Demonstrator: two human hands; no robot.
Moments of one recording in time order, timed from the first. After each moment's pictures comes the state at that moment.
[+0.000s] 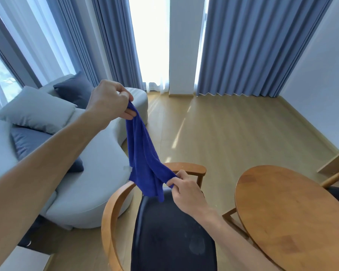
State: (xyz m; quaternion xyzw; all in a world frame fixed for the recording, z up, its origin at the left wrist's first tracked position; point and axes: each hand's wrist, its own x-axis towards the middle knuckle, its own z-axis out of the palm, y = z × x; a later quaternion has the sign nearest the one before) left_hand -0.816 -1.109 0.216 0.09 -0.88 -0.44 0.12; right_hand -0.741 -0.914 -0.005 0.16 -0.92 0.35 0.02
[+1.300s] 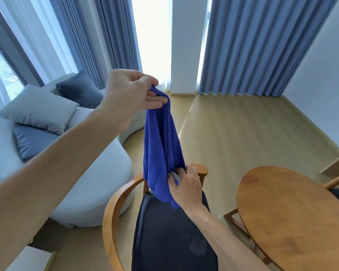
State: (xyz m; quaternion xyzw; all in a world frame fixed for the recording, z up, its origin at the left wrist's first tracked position) left_hand -0.786 -1.064 0.242 0.04 -0.75 -0.64 0.12; right_hand -0.757 -0.935 -0.018 0.03 -0.93 0.30 0.21
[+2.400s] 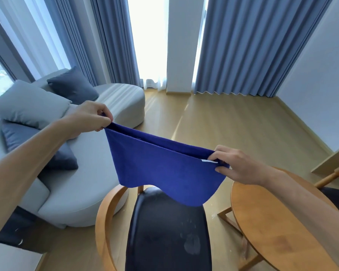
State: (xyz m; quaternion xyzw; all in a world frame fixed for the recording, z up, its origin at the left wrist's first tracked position) left_hand -0.850 -1.187 0.159 0.03 -0.93 -0.35 0.00; right_hand -0.791 -0.782 0.094 0.35 -0.92 0.19 -0.03
